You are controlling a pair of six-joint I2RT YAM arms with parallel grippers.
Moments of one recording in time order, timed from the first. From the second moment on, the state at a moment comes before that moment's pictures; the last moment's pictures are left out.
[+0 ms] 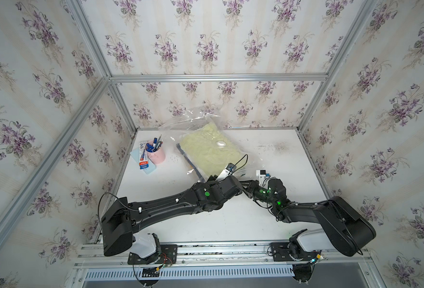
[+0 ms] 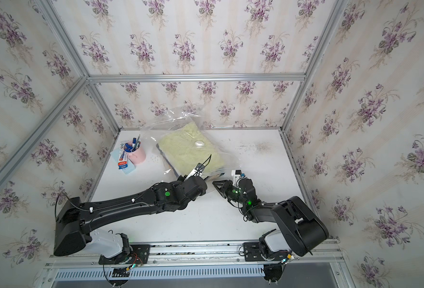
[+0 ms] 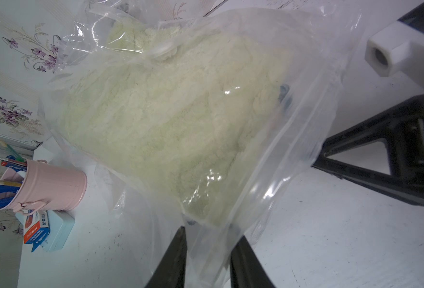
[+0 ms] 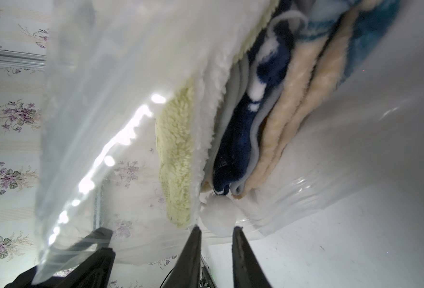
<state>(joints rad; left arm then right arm) -1.10 1.48 1.16 -0.62 -0.71 -0.30 0.50 1.44 0.24 0.88 -0.46 1.30</state>
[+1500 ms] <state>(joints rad) -1.07 1.38 1.11 -0.60 -0.63 -0.33 0.65 1.61 0.50 0.98 -0.41 1.38</state>
